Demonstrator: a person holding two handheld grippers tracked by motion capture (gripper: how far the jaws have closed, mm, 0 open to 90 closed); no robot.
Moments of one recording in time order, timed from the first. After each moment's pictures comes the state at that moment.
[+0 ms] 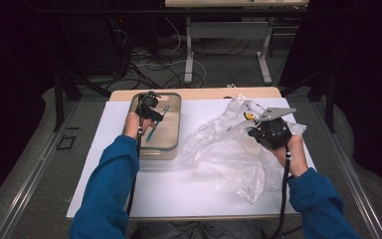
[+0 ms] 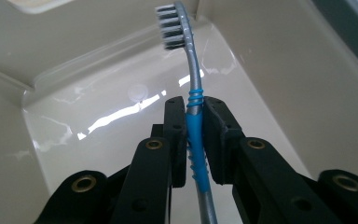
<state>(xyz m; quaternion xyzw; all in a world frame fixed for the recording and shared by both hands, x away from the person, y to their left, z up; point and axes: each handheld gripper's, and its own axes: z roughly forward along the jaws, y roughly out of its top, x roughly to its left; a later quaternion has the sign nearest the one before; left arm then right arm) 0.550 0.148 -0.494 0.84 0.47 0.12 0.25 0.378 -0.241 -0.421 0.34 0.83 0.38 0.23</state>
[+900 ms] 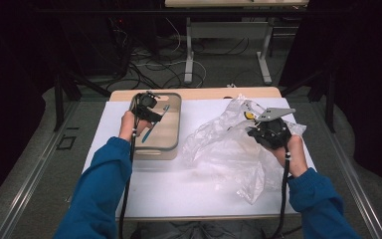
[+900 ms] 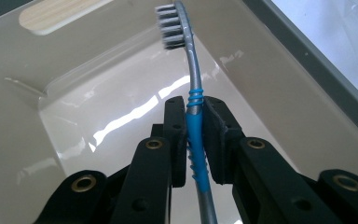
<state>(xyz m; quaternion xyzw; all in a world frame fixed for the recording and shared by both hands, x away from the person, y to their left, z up) 0.522 0.151 -0.468 0.85 0.43 0.14 0.26 0.377 -0.240 -0.420 0.34 0.83 0.37 0.24</state>
